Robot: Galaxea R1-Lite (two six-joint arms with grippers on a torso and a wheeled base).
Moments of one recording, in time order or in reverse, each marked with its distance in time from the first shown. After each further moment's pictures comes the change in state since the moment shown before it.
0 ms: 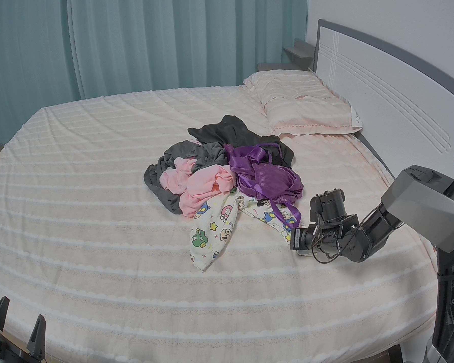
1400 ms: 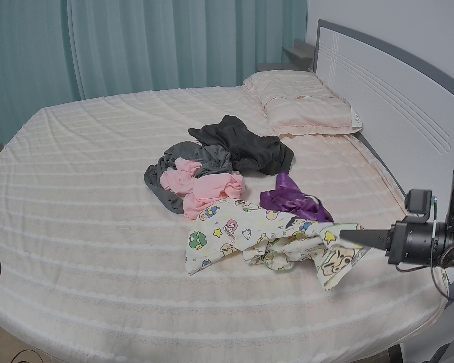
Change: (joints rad) left arm -0.010 0.259 -0.325 -0.077 -0.099 0.002; right arm 0.044 -0.979 0.609 -0.025 0.486 0.152
